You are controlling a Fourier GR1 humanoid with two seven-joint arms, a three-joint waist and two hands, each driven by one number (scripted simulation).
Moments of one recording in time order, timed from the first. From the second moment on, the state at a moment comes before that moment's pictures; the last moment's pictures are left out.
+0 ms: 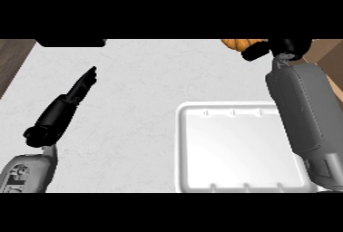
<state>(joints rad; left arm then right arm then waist) -0.22 0.27 0.00 -1.53 -0.11 -0.21 -0.07 -0.90 -0.24 -0.06 -1.05 1.14 -0.12 0.48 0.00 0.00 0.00</state>
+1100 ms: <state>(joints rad) -0.22 0.25 0.01 -1.52 -0.13 -0.22 -0.10 -0.84 -0.68 -0.36 -0.70 0.98 0.10 0.32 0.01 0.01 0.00</state>
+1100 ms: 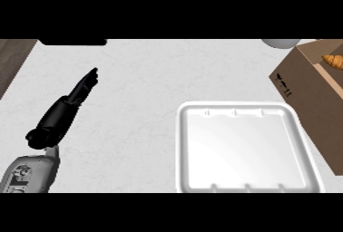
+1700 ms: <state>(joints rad) -0.22 0.24 0.02 -1.55 -0.13 -0.23 -0.07 -0.81 -0.78 -0.38 -0.47 0.92 0.30 0.07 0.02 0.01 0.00</state>
